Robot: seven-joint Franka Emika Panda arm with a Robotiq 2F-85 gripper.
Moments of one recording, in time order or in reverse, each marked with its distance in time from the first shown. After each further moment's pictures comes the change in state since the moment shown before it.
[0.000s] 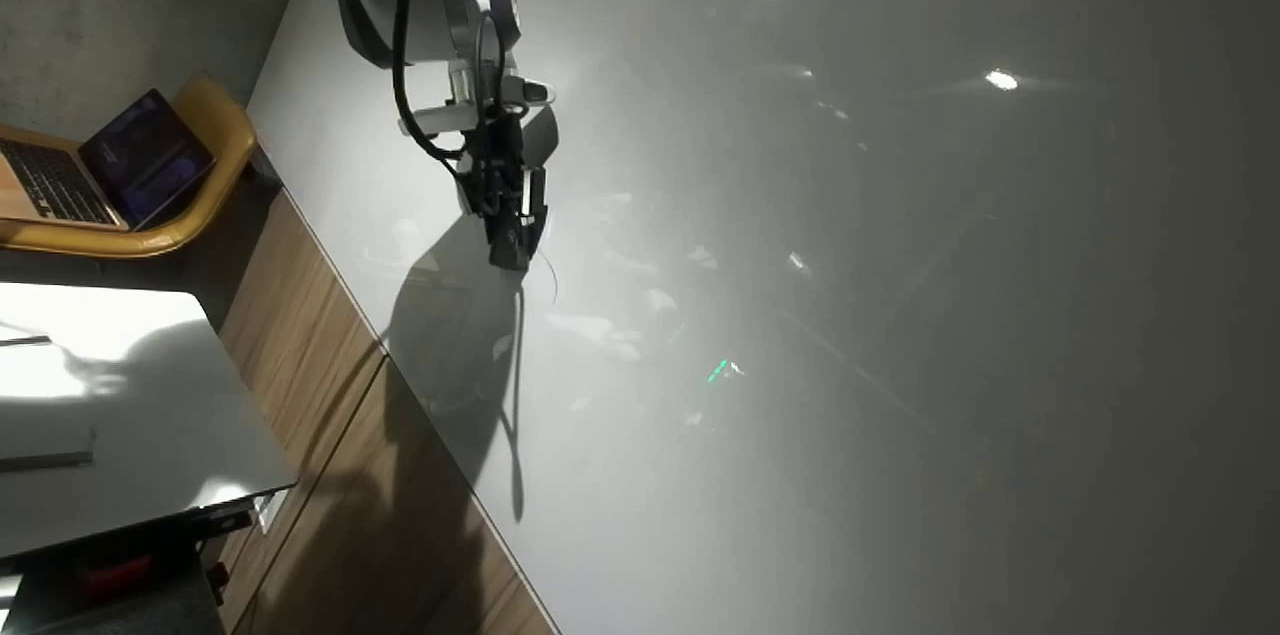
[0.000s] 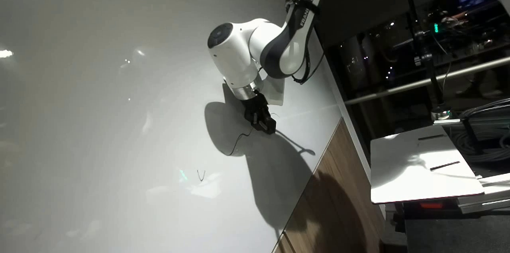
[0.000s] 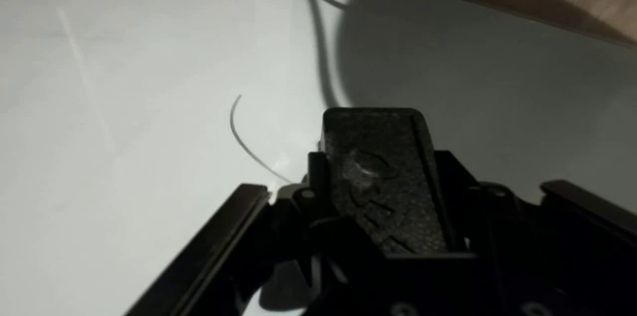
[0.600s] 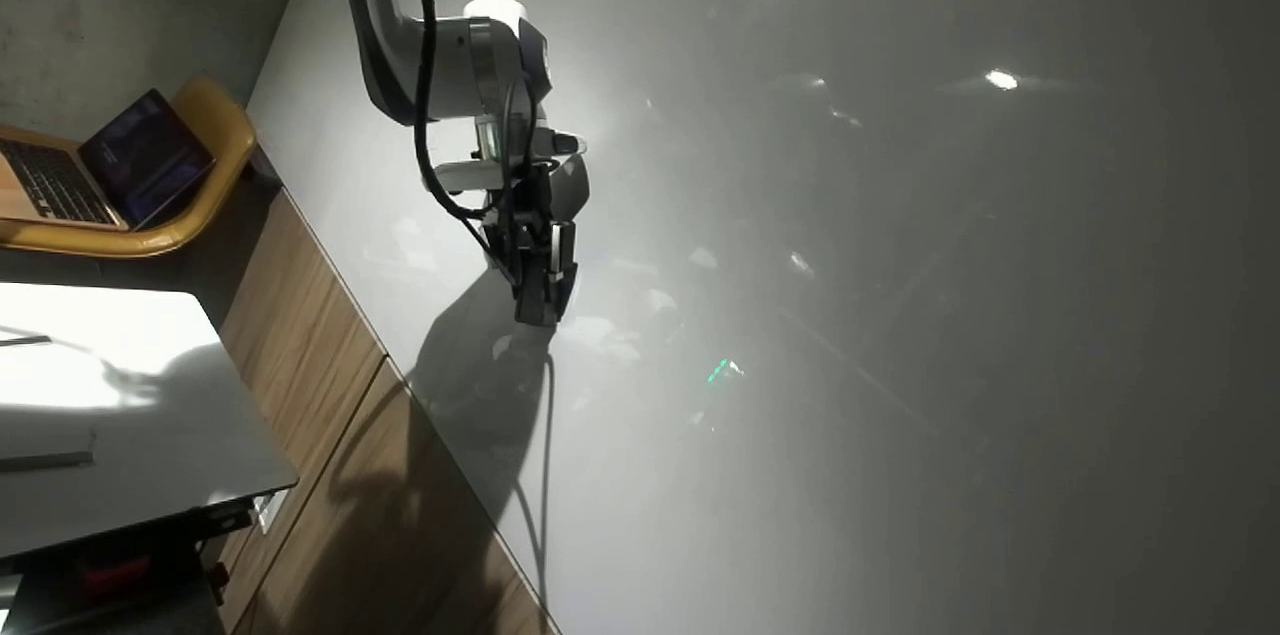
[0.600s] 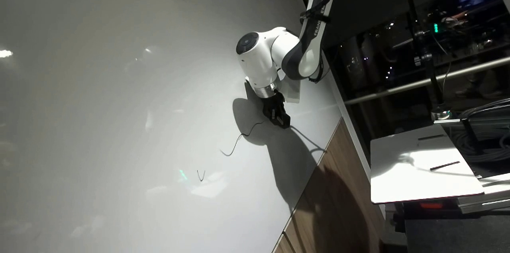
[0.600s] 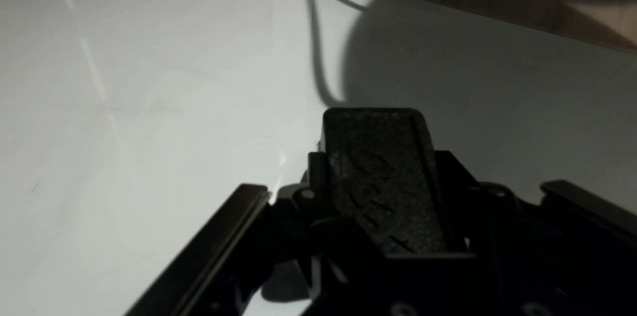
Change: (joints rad) arm -0.103 0.003 -0.067 -0.073 -0.074 0.130 0.000
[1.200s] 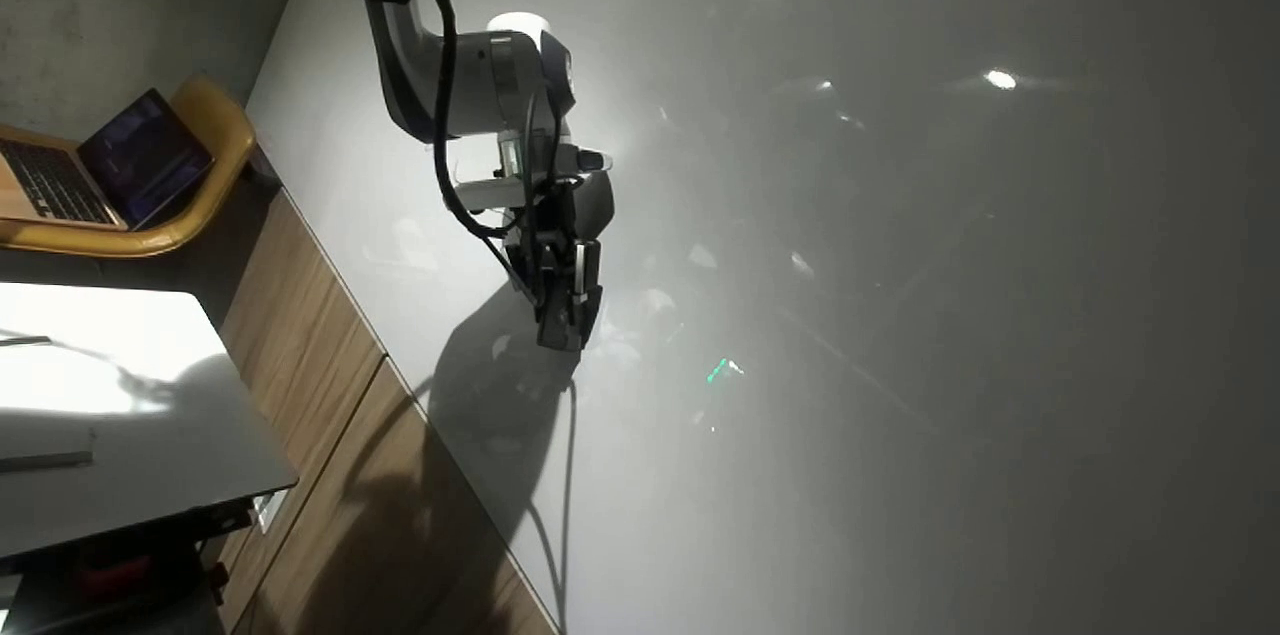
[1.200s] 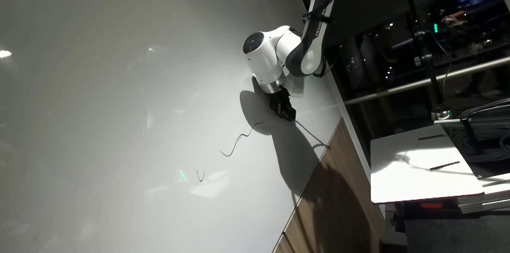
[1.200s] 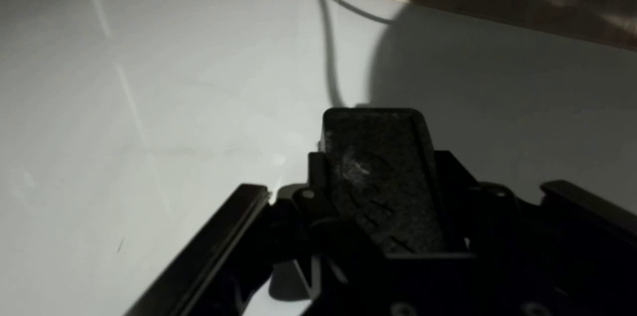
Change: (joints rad) arm -0.043 0.000 -0.033 0.003 -0.016 -0.002 -0.013
